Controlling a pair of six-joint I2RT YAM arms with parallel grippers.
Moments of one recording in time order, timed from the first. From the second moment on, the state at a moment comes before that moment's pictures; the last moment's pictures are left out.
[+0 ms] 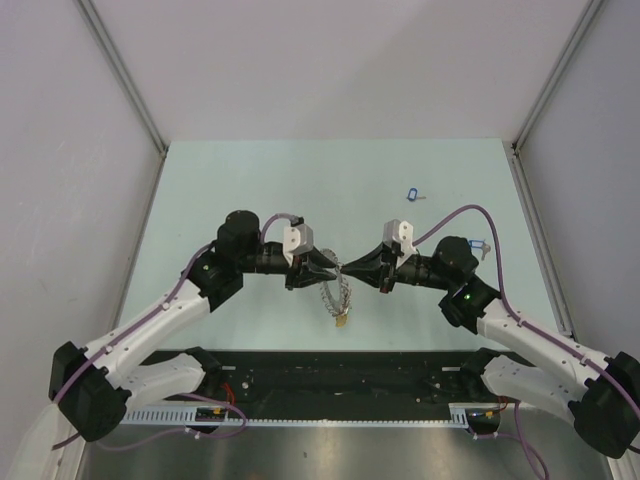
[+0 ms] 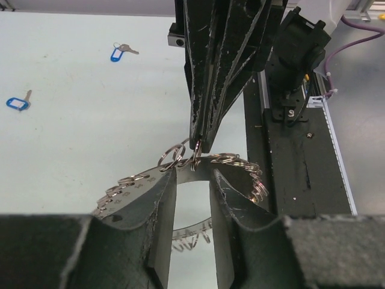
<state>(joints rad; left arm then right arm) -0.66 1.03 0.80 -0.03 0.85 0.21 0.71 0.94 0.59 0.43 -0.69 0.04</state>
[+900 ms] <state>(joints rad) -0.66 1.06 0.80 0.00 0.90 0.16 0.71 0.97 0.59 0.46 -0.74 0.06</state>
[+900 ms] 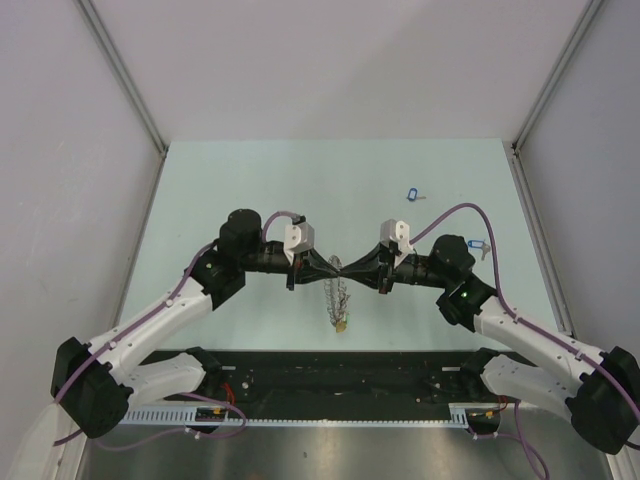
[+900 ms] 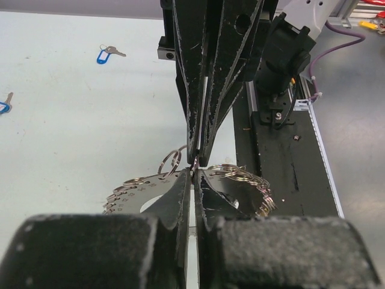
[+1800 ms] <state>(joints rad) -0.65 1.05 0.73 0.12 0.82 0.05 0.63 0.91 0.59 0.36 -0.53 0.10</state>
